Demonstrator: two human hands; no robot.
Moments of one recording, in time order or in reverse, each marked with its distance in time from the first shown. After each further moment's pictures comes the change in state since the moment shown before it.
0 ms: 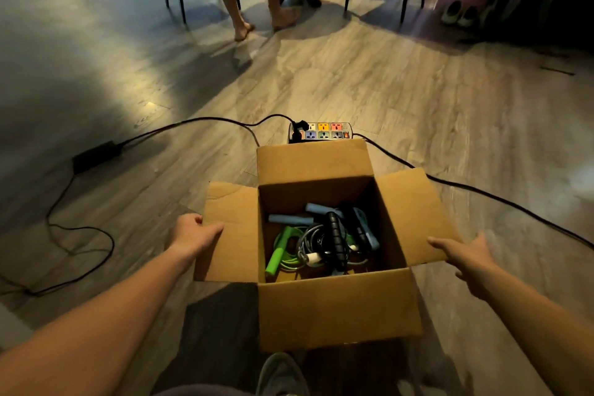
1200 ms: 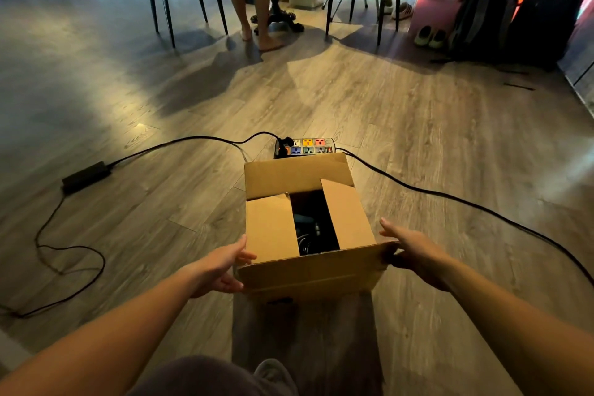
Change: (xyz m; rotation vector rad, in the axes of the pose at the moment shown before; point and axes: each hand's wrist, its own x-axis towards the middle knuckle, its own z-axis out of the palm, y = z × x) left_hand -0.043 0.016 0.030 -0.121 -0.715 -0.150; right_hand -0.051 -0.035 0.000 -0.016 -0.560 -0.216
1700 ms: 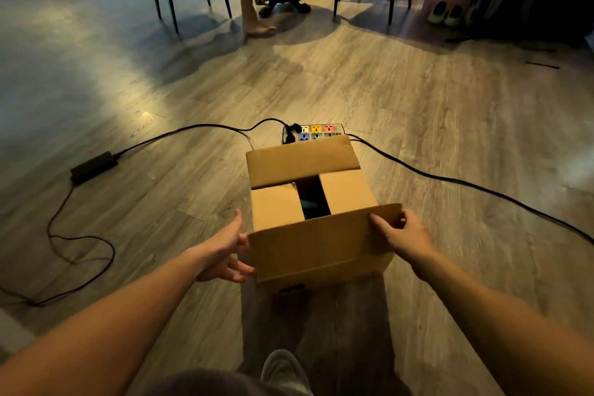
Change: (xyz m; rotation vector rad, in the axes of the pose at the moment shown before) left_hand 0.000 0.014 -0.009 -0.173 -0.011 -0.094; right_hand 0.039 0.012 0.041 -0.003 0.349 -0.070
